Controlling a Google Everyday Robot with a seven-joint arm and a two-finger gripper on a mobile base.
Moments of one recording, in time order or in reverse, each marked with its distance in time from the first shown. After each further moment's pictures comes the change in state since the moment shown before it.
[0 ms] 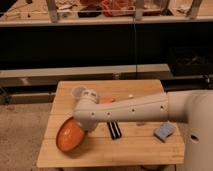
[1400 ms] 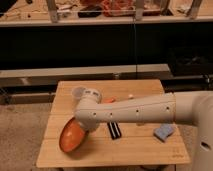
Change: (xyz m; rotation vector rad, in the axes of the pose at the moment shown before) arm -0.005 0.007 -0.017 0.002 0.008 -0.007
